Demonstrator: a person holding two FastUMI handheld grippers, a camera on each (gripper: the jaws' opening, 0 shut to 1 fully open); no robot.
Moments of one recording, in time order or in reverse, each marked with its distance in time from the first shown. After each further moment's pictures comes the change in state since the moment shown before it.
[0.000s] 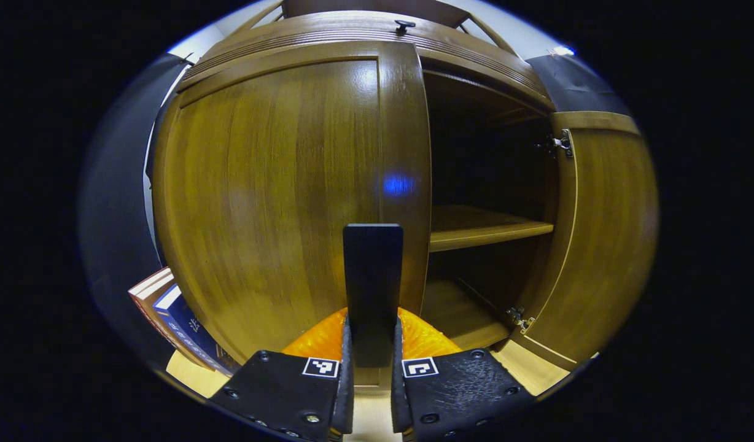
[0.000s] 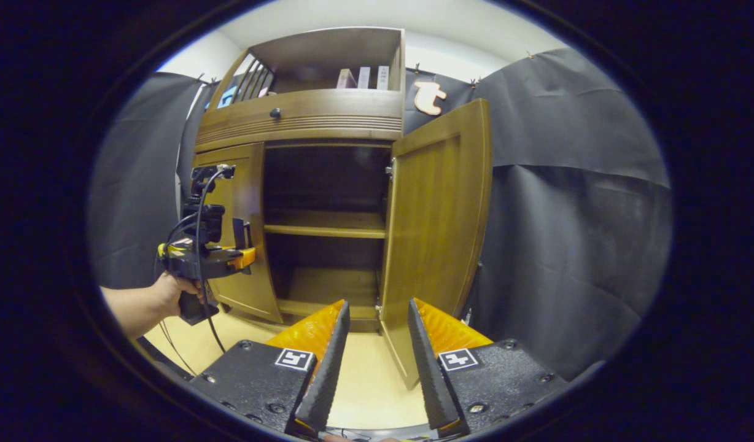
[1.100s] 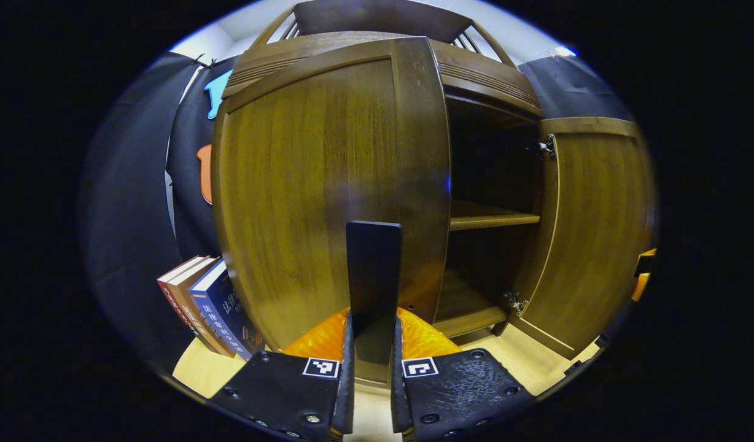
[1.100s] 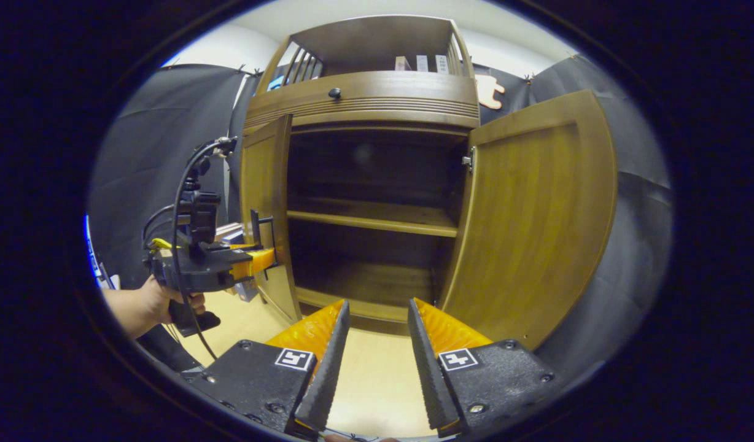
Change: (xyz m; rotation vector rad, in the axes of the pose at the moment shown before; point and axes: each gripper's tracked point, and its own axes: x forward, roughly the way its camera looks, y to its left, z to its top) left arm -0.075 0.019 -0.017 -0.020 0.008 0.056; right arm 0.066 0.063 0.000 -0.080 0.027 0.258
